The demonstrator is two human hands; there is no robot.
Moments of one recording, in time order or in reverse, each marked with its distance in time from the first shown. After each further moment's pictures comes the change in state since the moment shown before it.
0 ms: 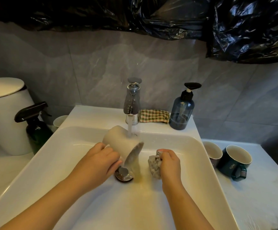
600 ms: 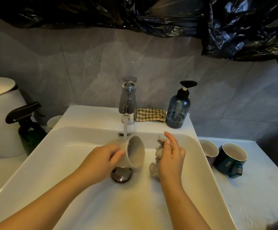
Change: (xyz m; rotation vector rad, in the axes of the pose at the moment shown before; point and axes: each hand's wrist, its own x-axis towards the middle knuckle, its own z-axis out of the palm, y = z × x) left_hand 0.026 0.015 0.000 -0.487 -0.257 -0.477; right_hand -0.007 -0.010 -0.004 0.011 0.116 -0.320
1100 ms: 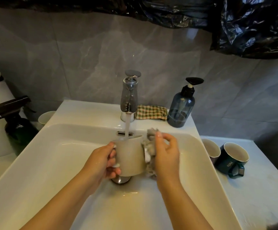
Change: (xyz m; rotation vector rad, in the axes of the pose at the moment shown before) left_hand 0.009 0.002 0.015 -1.036 -0.014 -0.660; right_hand -0.002 -0.010 0.020 0.075 -0.101 0.020
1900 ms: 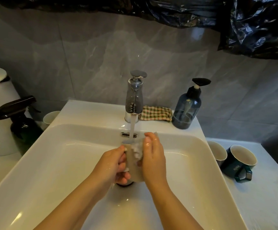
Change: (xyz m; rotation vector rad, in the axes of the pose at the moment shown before) left_hand -0.018 0.005 0.015 0.013 -0.063 0.032; right_hand 0.007 0.031 0.028 -0.305 -0.198 -0.128
